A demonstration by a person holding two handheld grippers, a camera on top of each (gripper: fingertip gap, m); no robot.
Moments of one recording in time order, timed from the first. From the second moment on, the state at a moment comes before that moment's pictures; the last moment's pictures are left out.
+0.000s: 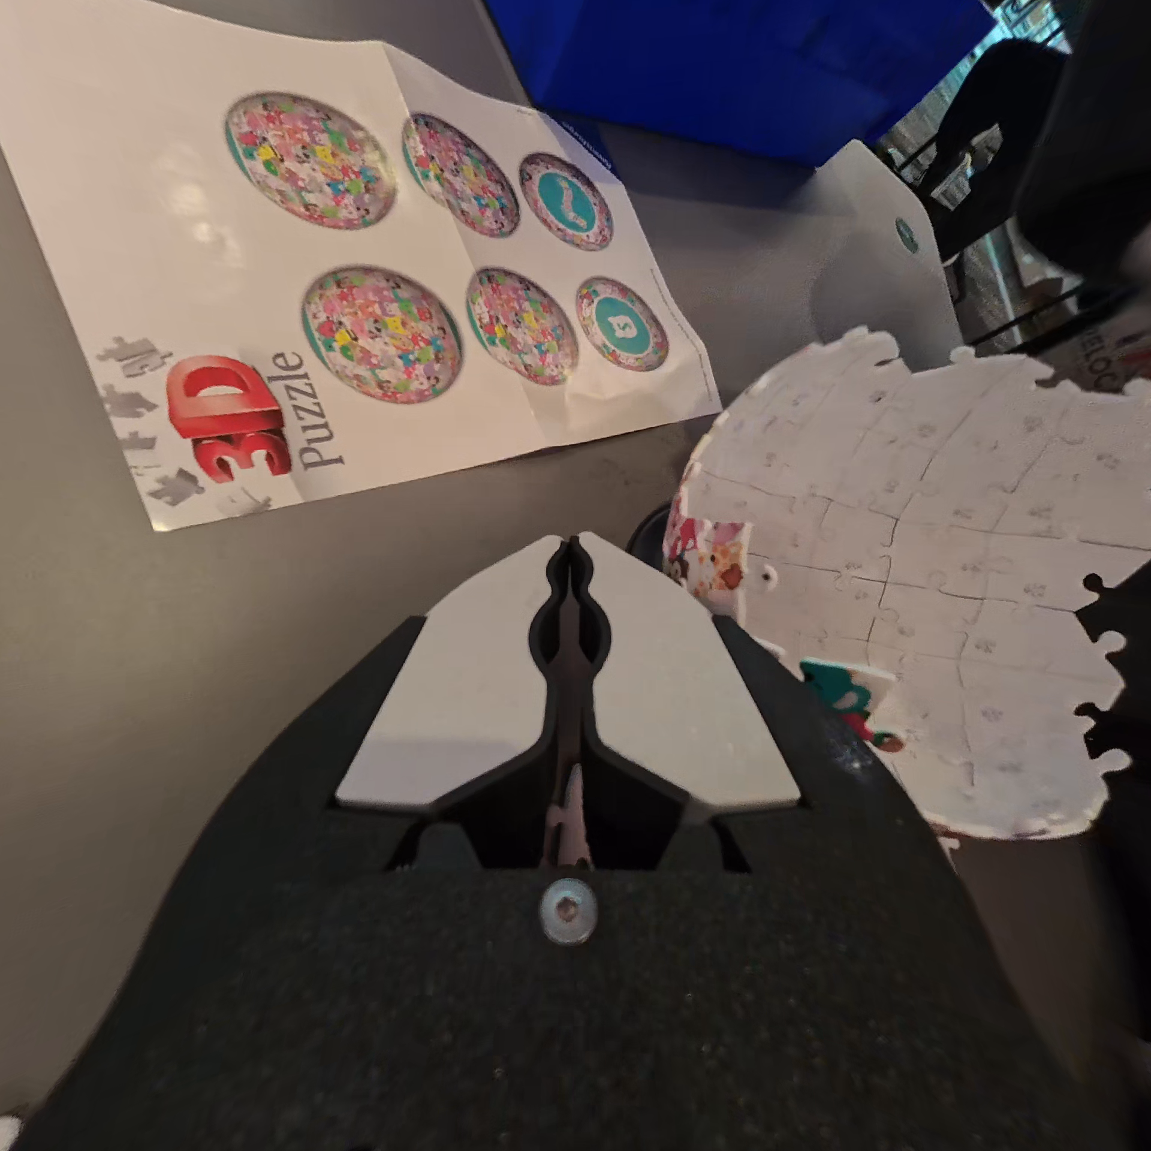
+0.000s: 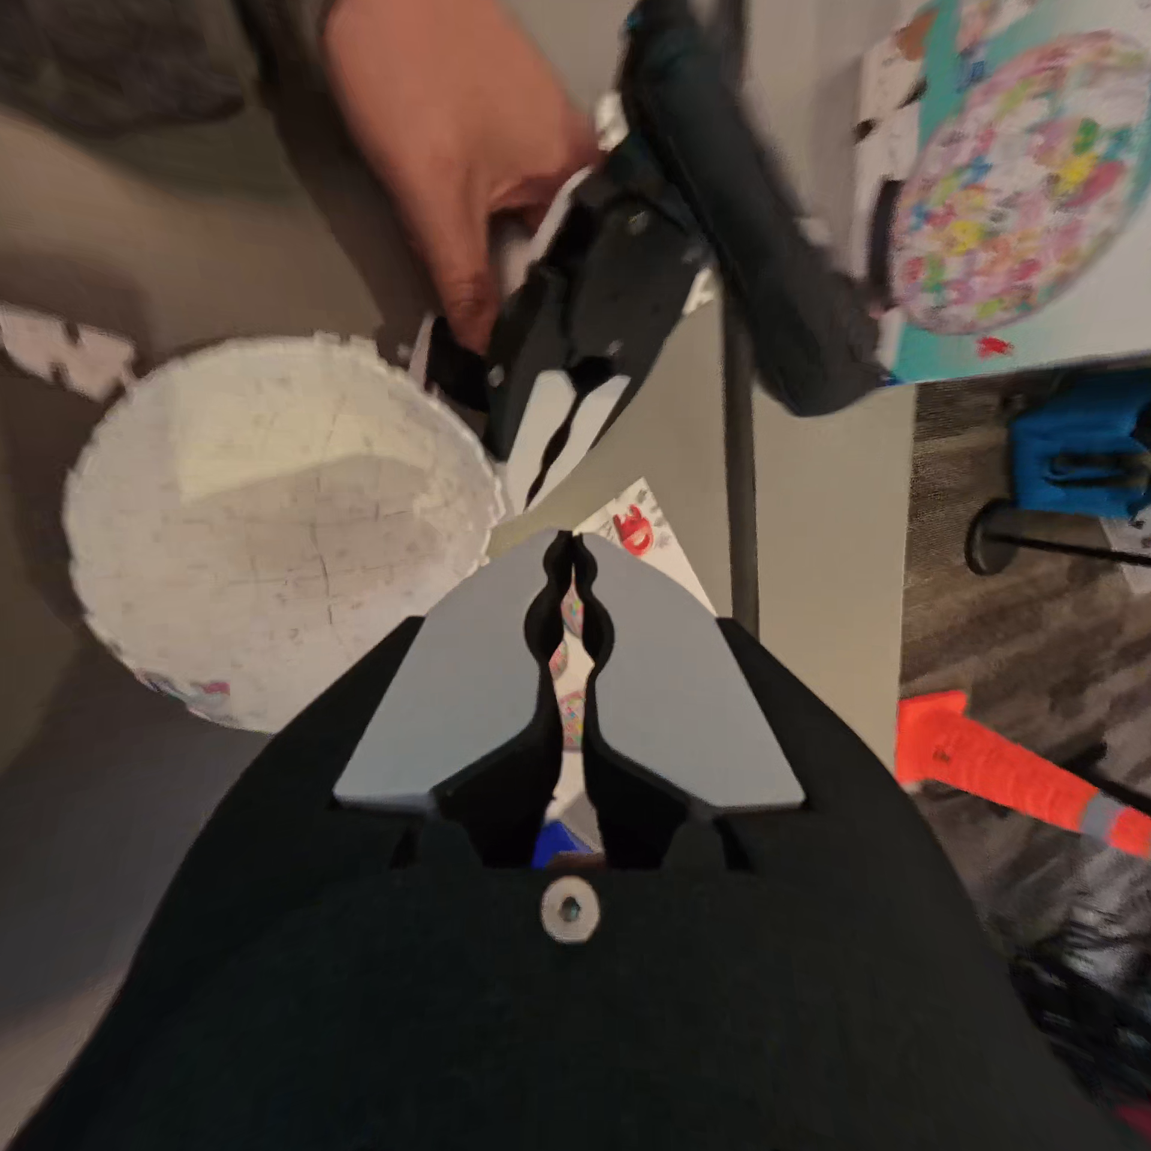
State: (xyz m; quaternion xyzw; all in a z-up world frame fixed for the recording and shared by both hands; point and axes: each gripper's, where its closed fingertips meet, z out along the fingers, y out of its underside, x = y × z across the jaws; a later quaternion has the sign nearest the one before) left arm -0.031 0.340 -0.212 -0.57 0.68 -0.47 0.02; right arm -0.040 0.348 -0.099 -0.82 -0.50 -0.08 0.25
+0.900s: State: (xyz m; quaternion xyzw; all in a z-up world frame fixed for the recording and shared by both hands) left arm -0.038 0.340 -0.206 -0.56 0.67 -0.49 0.03; right arm -0.134 0.224 -0.121 -0.82 -0.24 -0.01 0.53
